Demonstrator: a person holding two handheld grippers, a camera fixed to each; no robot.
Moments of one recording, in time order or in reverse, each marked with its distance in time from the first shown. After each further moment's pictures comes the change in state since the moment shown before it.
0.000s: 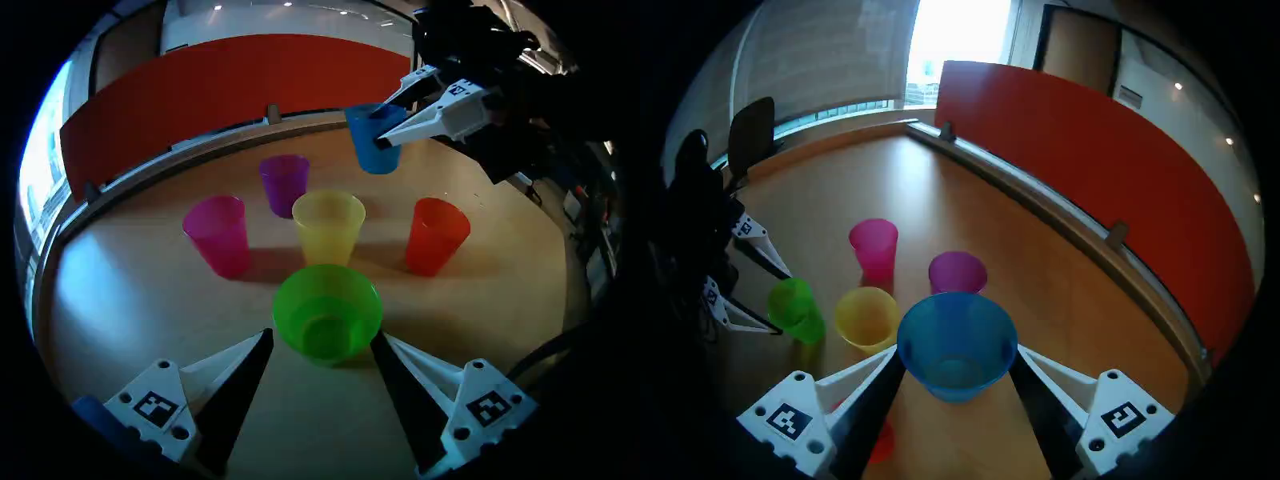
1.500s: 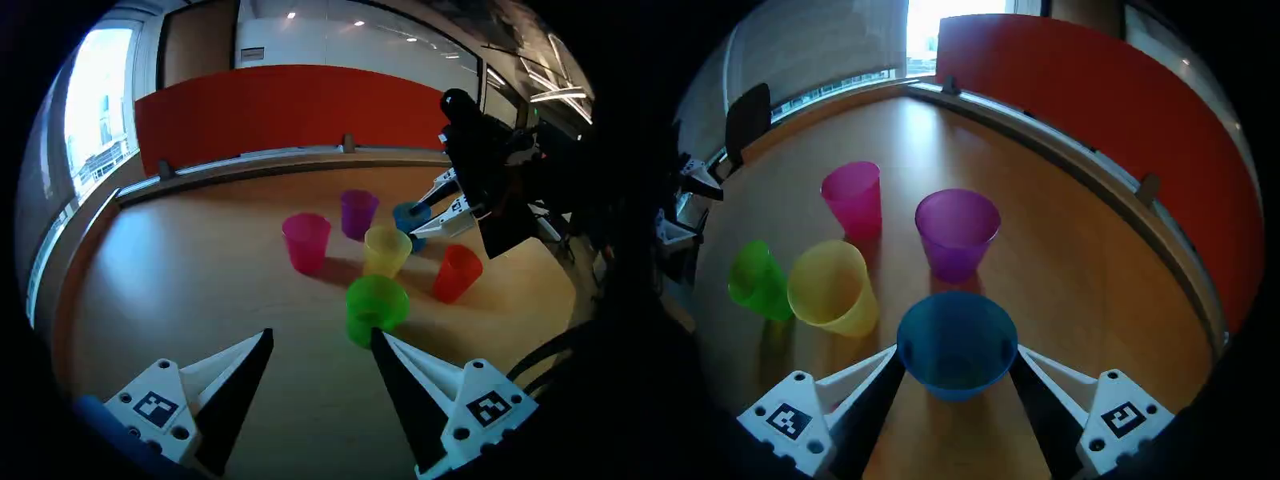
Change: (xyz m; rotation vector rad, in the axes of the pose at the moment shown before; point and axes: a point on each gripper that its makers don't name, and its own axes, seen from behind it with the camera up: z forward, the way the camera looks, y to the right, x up) left arm 0.001 -0.048 -0.107 0.213 0.078 -0.207; right arm -0.055 -0.007 0.057 0.069 -0.134 0.044
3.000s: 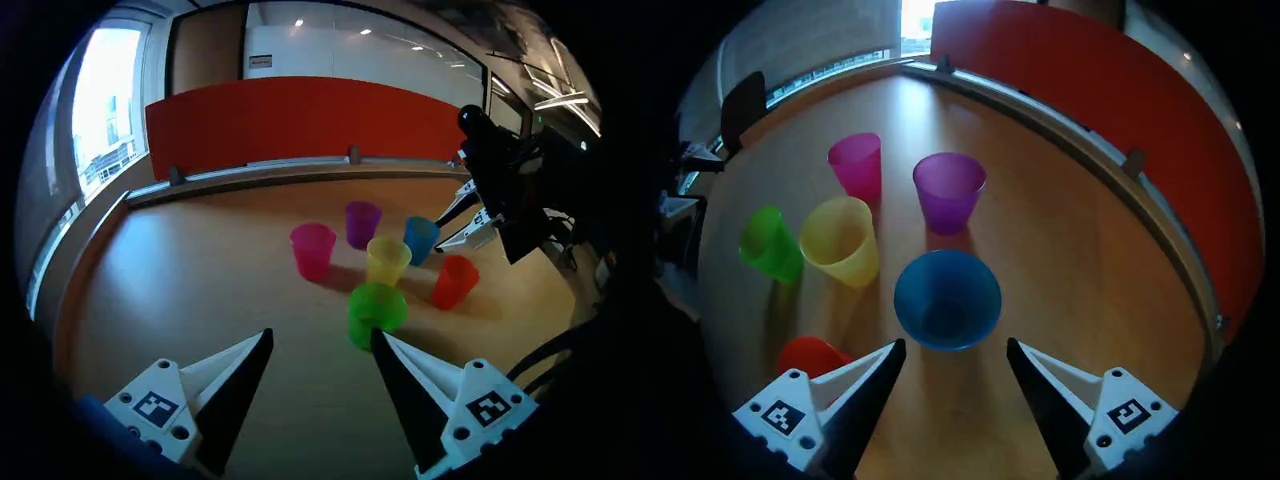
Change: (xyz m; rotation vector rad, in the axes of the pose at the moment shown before) left arm 0.007 -0.003 -0.019 0.024 0.039 -0.017; right arm -0.039 0.006 -0.050 -0.027 -0.108 0.010
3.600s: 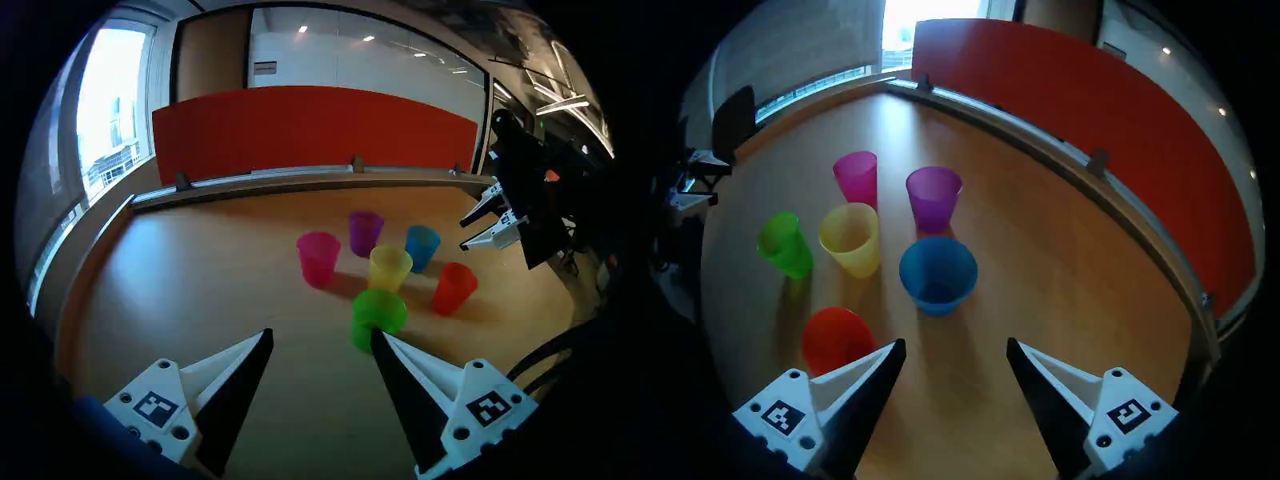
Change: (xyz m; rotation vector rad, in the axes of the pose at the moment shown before) left arm 0.008 -0.008 -0.014 0.011 0.028 -0.013; right arm -0.017 0.003 -0.055 -0.082 0.061 0.058
